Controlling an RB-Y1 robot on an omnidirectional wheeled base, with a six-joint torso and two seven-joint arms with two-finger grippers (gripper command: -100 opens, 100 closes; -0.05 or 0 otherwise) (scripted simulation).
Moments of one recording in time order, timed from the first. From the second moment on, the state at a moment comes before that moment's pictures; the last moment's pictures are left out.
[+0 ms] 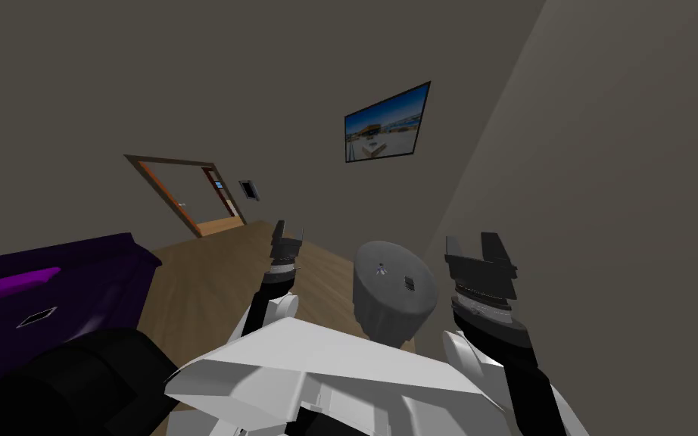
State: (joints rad) left arm 0.48 -0.02 0.03 -2.33 0.04 -0.47 0.04; right arm 0.46 -0.05 -0.07 -2.35 0.03 -0.57 -0.06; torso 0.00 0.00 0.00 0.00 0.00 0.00
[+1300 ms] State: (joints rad) left arm 0.48 -0.02 0.03 -2.33 0.04 -0.47 0.04; right arm 0.48 -0.18 -0.27 -2.06 -0.12 -0.36 -0.17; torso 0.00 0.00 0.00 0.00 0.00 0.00
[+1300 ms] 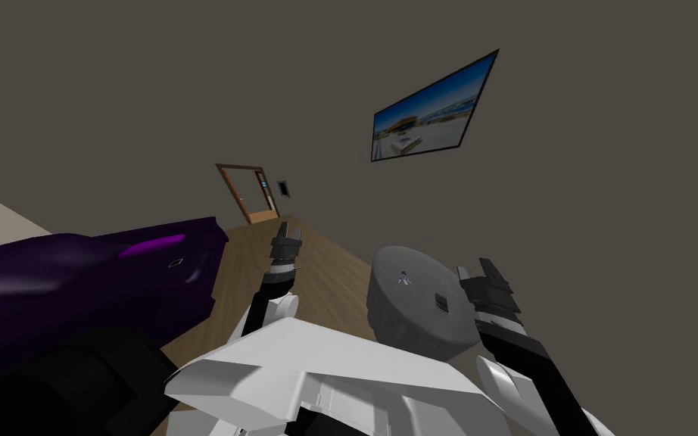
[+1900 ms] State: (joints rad) left arm 0.48 -0.02 0.03 -2.33 0.04 -0.47 0.04; right arm 0.49 -0.25 -0.37 -1.91 -0.20 -0.26 -0.23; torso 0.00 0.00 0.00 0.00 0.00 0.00
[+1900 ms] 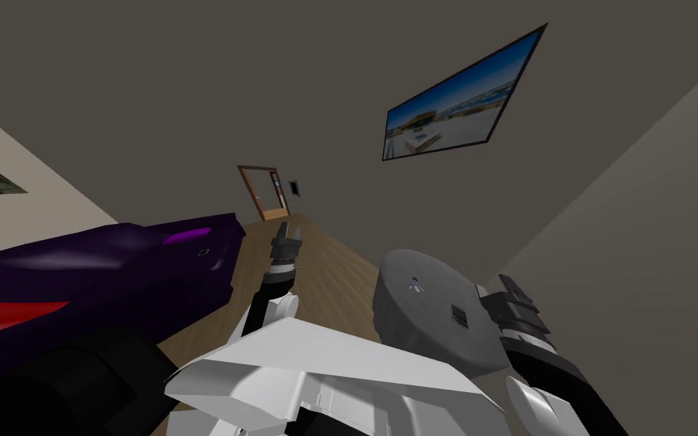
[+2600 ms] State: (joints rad) left arm 0.48 -0.02 0.03 -2.33 0.04 -0.47 0.04; right arm 0.49 -0.32 -0.48 -1.74 -0.30 -0.12 -0.30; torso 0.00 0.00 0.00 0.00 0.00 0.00
